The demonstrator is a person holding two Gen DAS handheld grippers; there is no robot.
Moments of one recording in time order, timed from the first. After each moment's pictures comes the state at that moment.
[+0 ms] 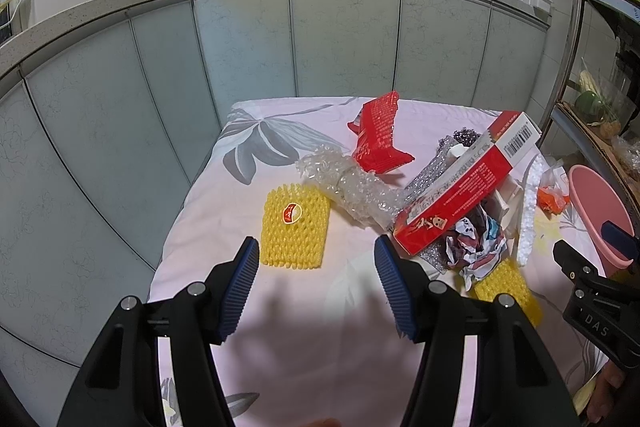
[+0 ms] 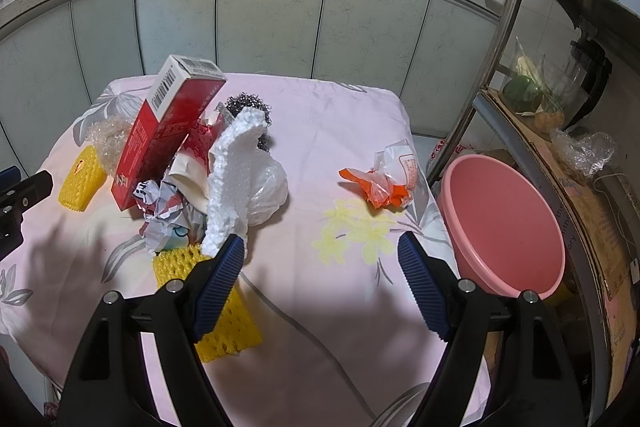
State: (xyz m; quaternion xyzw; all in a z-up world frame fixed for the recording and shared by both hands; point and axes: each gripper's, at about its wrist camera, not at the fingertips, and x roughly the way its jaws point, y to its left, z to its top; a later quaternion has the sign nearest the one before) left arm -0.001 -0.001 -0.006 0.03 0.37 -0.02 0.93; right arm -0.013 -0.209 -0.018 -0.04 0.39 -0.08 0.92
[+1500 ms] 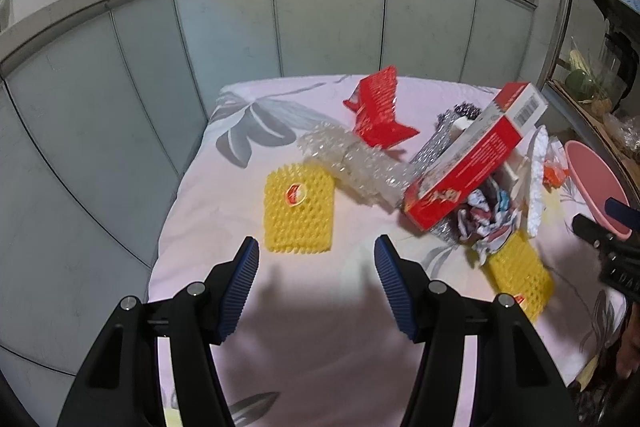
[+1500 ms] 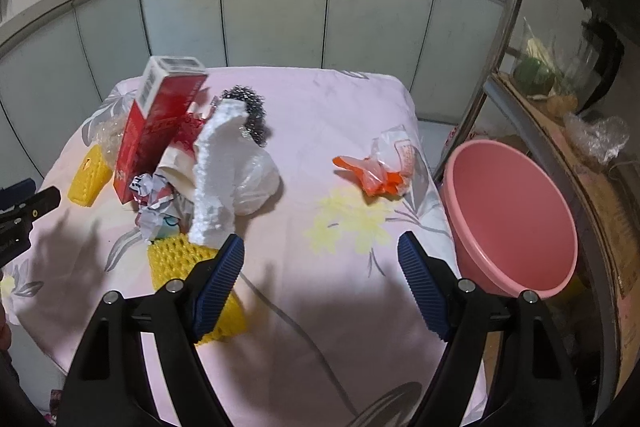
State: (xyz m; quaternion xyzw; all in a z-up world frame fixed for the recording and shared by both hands) left arm 0.009 0.019 -0.018 0.04 0.41 -0.06 0.91; right arm -0.013 -0.232 -0.020 -0.01 0.41 -0.05 0.91
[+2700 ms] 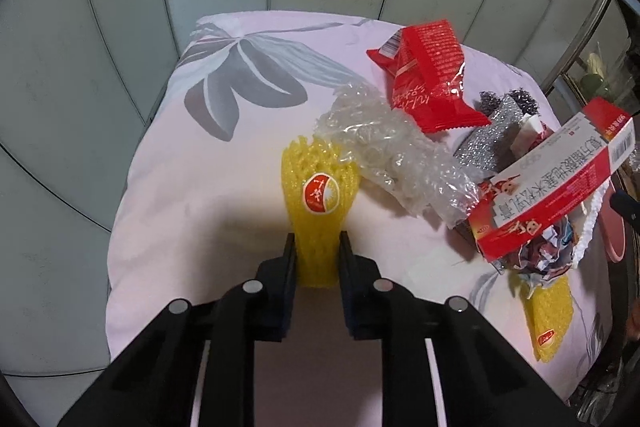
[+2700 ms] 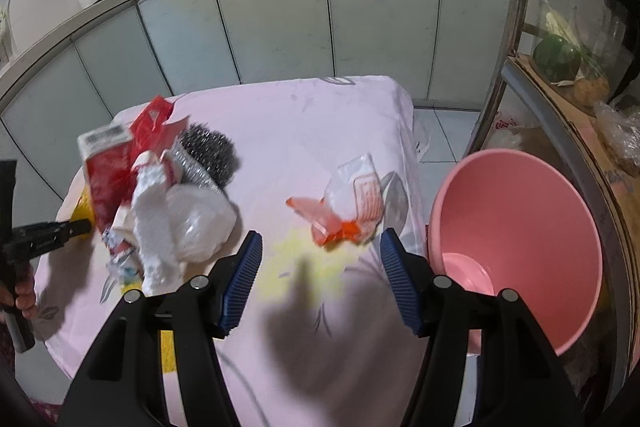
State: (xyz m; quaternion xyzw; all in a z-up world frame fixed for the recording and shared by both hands) left arm 0.093 0.043 -0.066 -0.01 0.51 -0.09 0.86; right arm 0.040 -0.306 -0.017 0.05 0.43 0.01 0.90
